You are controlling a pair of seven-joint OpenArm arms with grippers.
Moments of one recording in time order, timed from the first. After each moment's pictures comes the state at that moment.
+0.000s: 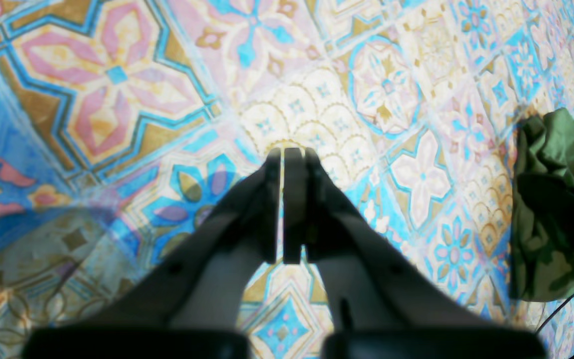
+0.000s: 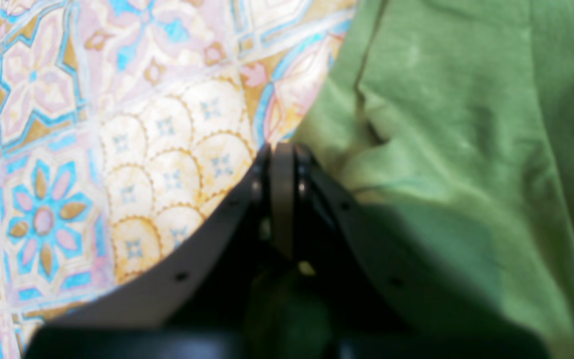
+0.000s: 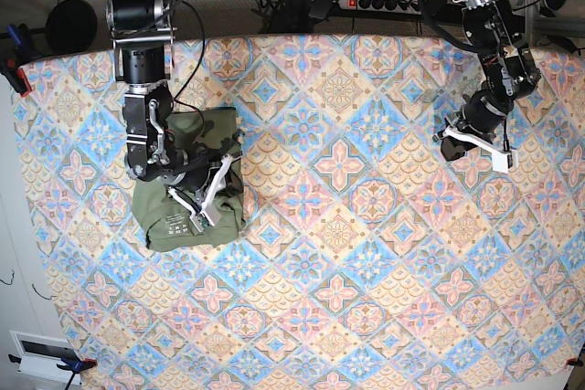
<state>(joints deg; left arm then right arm) 9.6 -9.0 -28.2 96.2 -41.5 -12.5 54.1 14.7 8.5 -0.4 63.3 17.9 37.6 -41.5</state>
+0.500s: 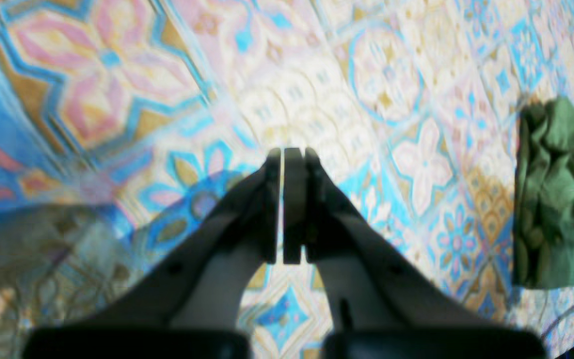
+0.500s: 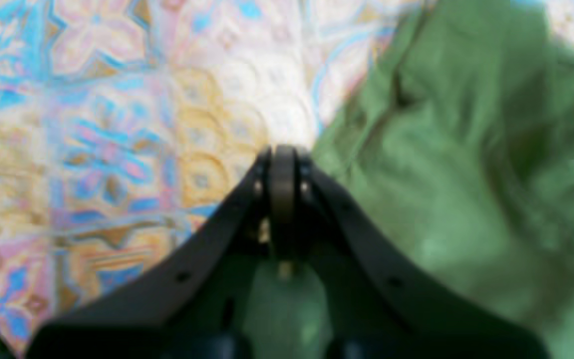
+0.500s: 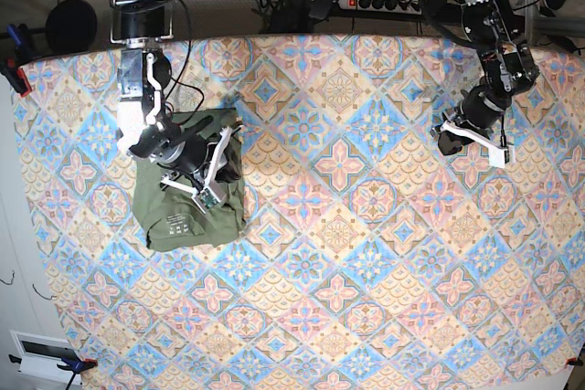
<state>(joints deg) 11.5 -8.8 -28.0 96.3 -41.5 -12.9 53.9 1.3 8.3 1.2 96.1 17.3 37.3 -51.7</state>
